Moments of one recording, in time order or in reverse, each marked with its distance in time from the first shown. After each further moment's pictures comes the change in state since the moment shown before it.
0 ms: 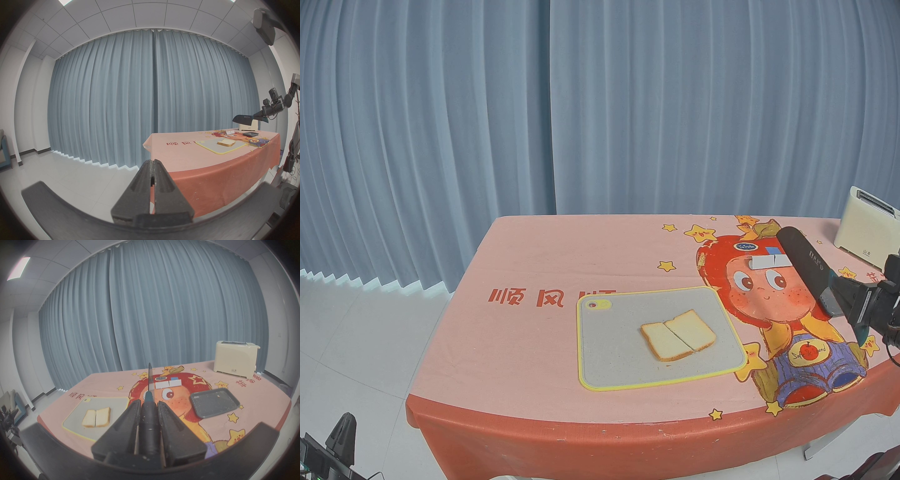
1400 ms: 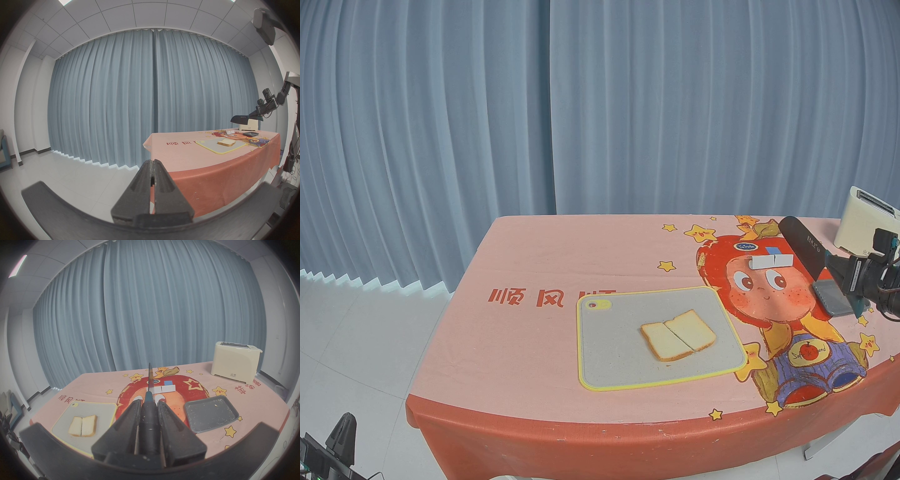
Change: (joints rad) left arm 0.000 0.002 0.000 0.000 0.000 0.000; right arm -0.104 0.172 -0.172 0.047 0.061 -0.043
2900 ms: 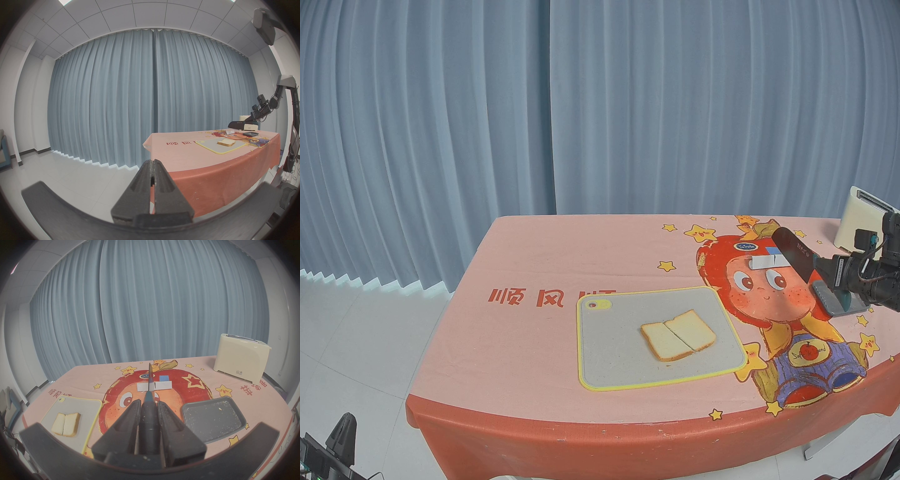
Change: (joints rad) left arm 0.000 0.000 0.000 0.000 0.000 0.000; right arm -0.088 0.217 -0.085 -0.044 0.073 -0.063
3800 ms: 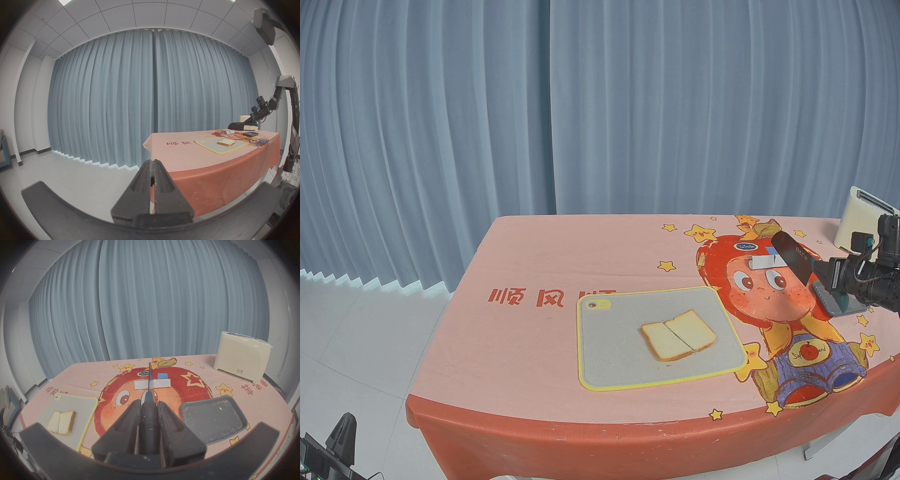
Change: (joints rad) left arm -0.001 0.000 0.000 0.000 0.000 0.001; right arm -0.008 0.040 -0.004 -0.016 0.000 -0.015
